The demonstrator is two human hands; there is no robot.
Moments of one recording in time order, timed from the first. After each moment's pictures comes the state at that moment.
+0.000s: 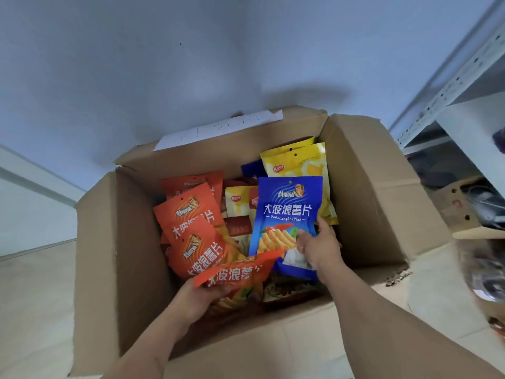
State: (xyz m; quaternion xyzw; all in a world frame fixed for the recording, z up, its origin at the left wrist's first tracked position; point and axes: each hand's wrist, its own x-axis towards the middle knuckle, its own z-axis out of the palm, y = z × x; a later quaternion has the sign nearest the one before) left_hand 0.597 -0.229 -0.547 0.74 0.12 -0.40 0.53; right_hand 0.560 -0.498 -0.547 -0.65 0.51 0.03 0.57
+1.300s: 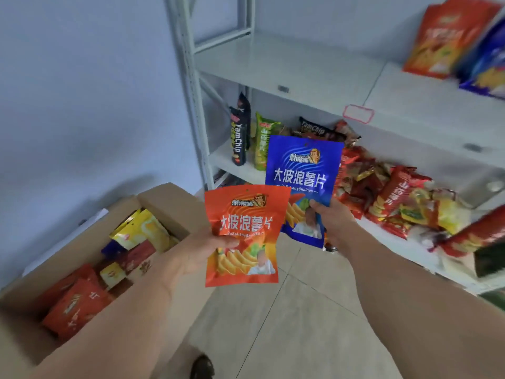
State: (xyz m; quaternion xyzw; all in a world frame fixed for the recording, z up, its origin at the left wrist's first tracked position) left_hand 0.370 -0.443 -0.196 0.63 -0.33 -0.59 0.38; right_hand 0.108 -0.591 -0.183 -0.53 0.57 -0.28 0.56
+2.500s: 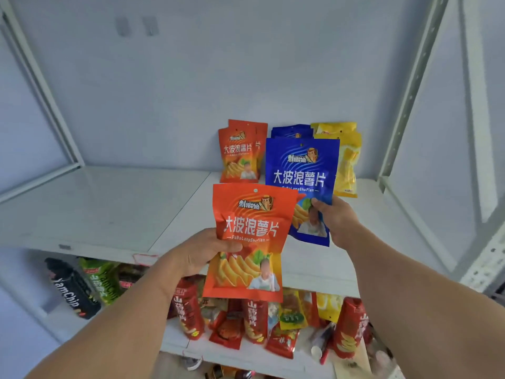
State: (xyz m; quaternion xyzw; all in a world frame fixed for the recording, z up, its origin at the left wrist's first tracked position) left_hand -0.064 -0.908 -0.015 0.51 -0.56 -0.59 0.30; right_hand -0.359 -0.950 0.001 -0.40 0.61 -0.51 0.45
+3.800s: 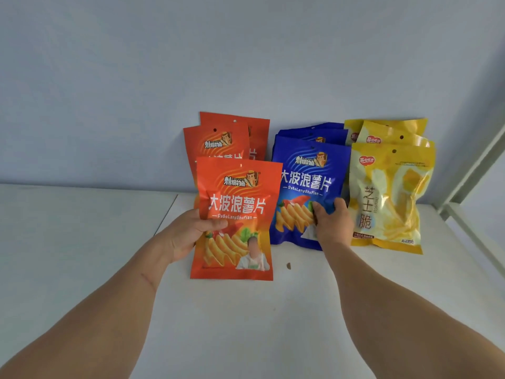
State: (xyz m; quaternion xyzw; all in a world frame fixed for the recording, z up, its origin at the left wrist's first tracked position) left_hand -0.048 -1.269 -0.047 0.49 -0.51 -0.61 0.35; right_hand -0.337 -1.264 -0.076 -0.38 0.75 -0.49 0.23
